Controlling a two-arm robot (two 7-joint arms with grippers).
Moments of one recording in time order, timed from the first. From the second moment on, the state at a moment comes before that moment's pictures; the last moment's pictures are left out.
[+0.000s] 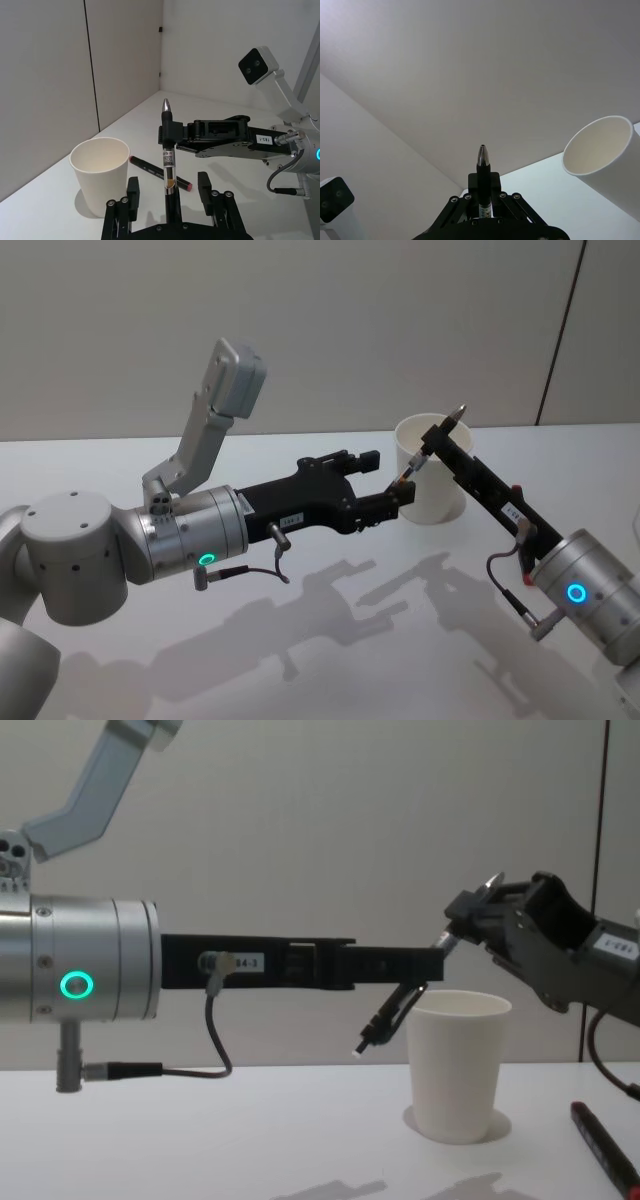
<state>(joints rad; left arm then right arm) -0.36 0.41 0.37 -1.62 -0.52 0.38 -0.70 0.05 0.22 -0.26 -1.74 1.10 0.22 0.25</state>
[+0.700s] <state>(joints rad) -0.36 0.41 0.37 -1.62 -0.52 0.38 -0.70 0.05 0.24 -0.25 -1.75 1.06 0.18 0.25</state>
